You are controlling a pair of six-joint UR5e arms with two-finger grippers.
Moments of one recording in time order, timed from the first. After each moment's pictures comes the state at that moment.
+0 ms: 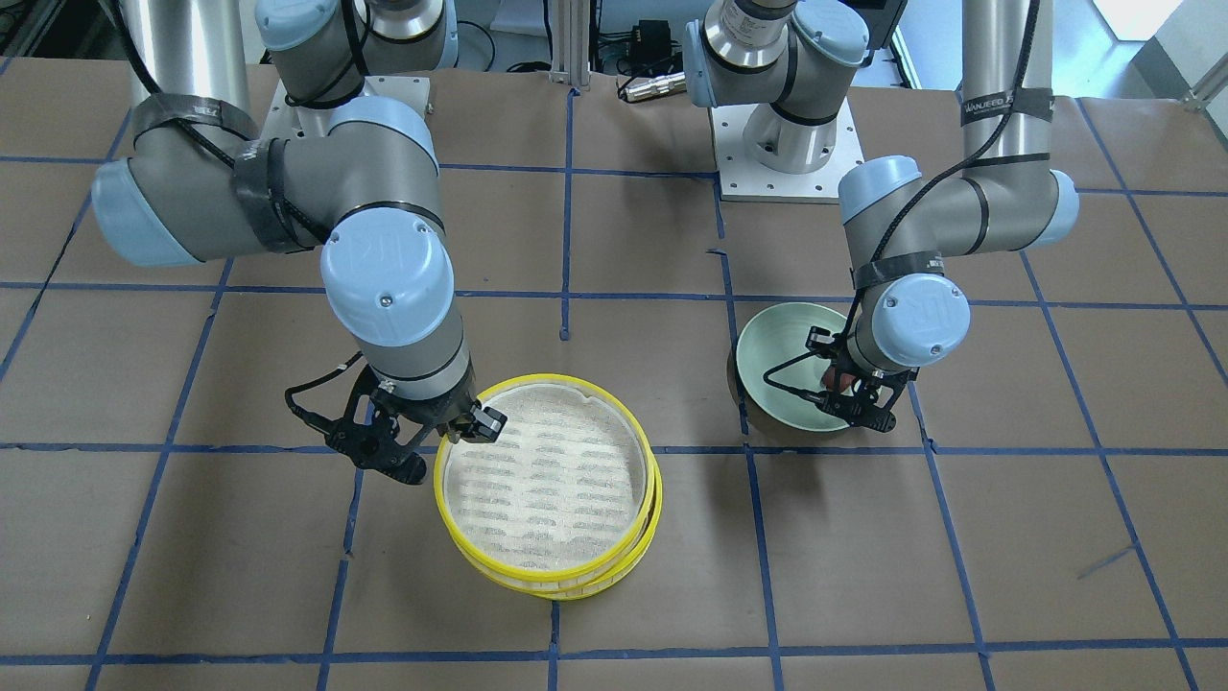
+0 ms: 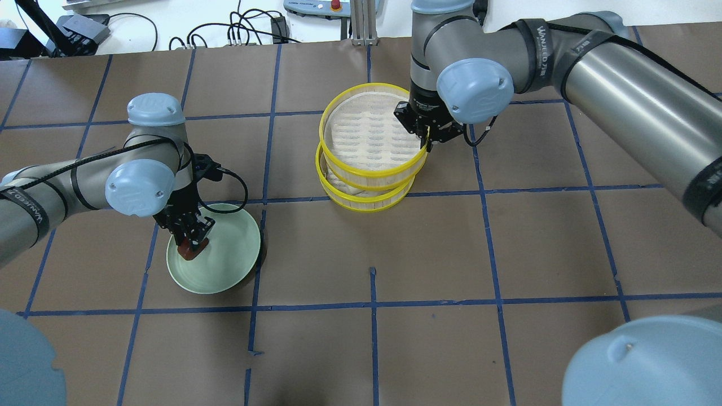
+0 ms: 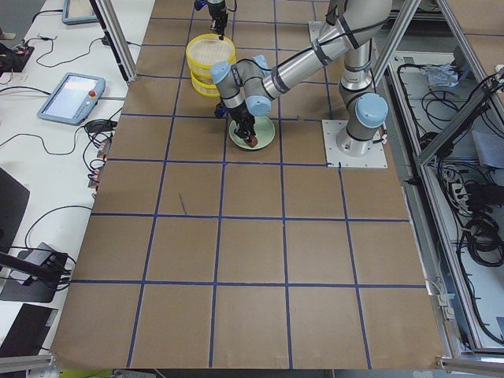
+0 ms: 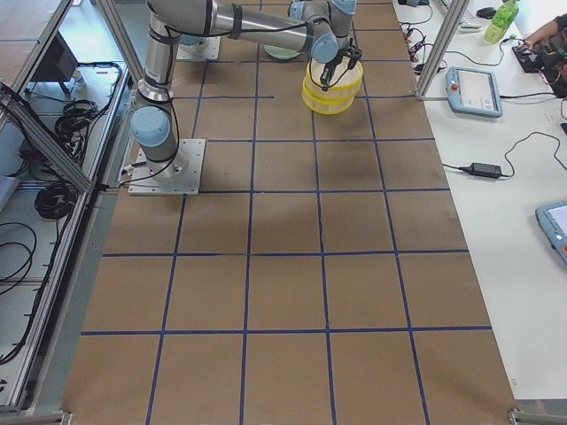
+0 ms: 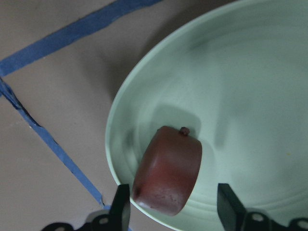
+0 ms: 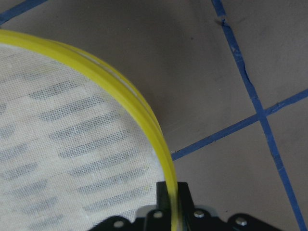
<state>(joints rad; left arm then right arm) -1.42 -1.89 -1.95 -1.21 1.81 0.49 1.79 -1.14 1.47 -1.84 -1.58 0.66</state>
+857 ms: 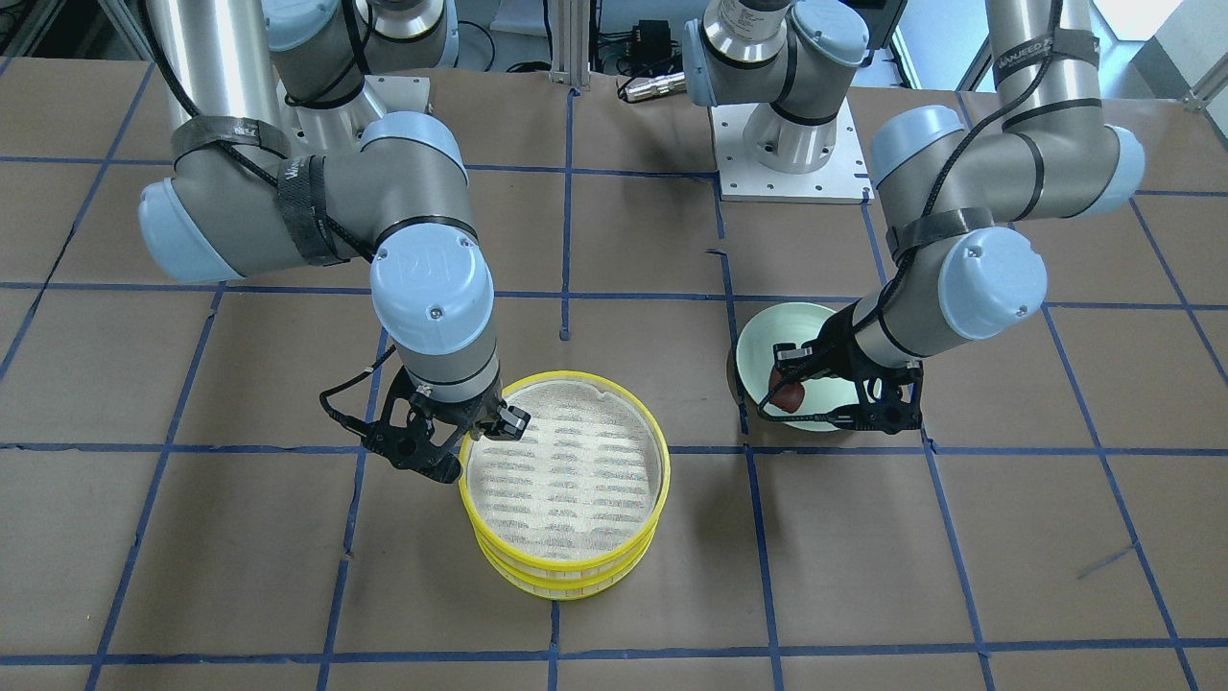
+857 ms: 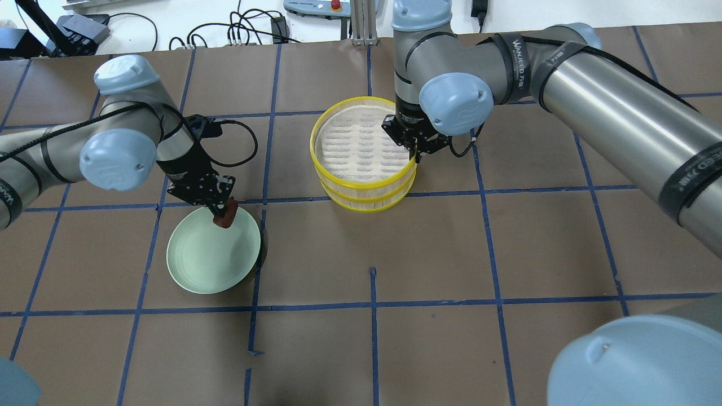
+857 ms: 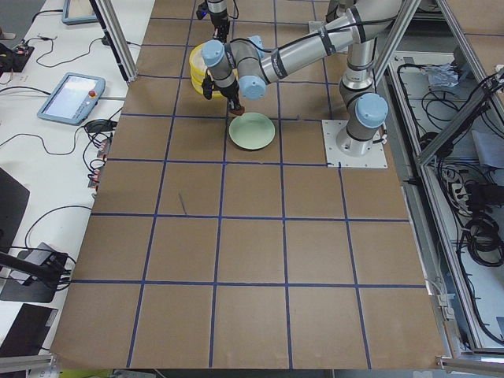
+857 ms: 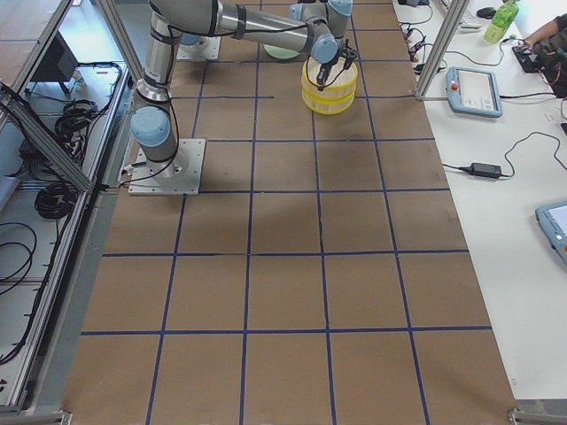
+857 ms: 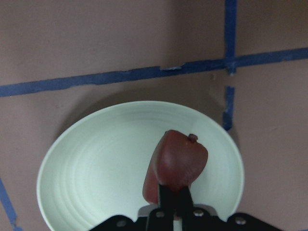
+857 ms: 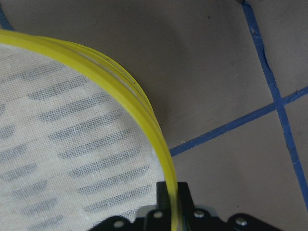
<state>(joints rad) -1.43 -1.84 -1.76 -1.37 1.33 0.02 1.82 -1.12 1.49 -1.86 -1.59 0.67</state>
